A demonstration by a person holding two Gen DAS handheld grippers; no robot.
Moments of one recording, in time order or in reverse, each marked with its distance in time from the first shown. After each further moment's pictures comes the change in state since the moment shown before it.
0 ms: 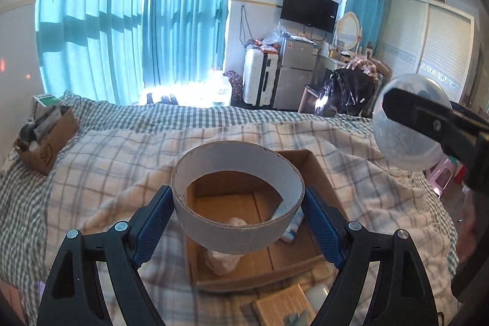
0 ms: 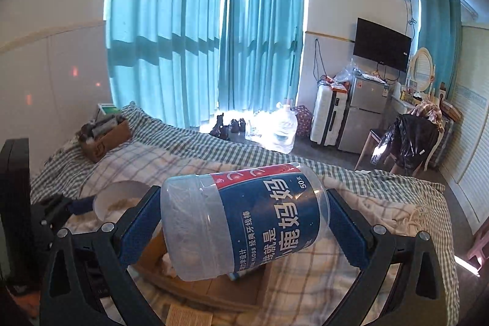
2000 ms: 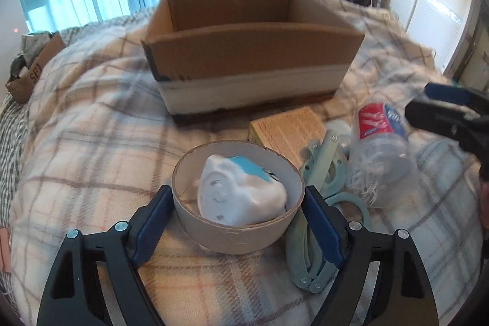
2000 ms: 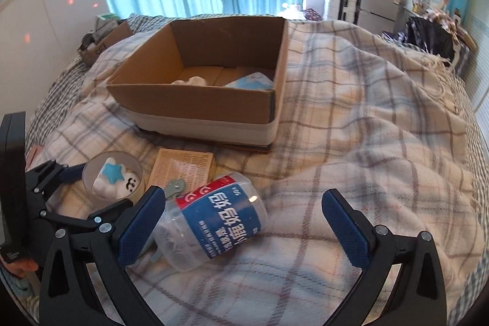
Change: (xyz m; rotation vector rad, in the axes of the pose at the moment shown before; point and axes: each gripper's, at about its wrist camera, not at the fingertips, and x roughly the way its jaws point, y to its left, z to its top) left arm -0.005 -0.021 -0.178 0.107 0.305 0.040; right arm -0.004 -0.014 -0.202 0.073 0.401 0.098
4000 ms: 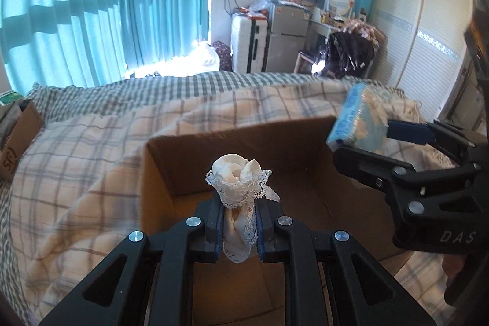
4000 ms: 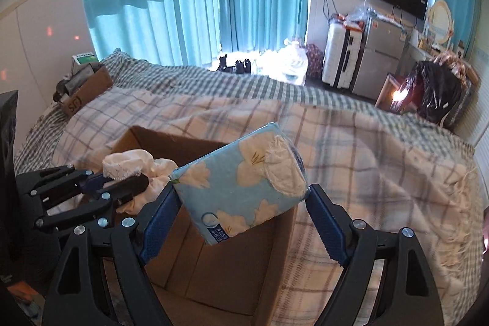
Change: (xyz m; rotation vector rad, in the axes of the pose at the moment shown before) left arm 0.057 0.031 0.186 -0.008 -0.170 -0.068; right arm 0.077 -0.009 0.182 -0.022 -0.119 -0.037
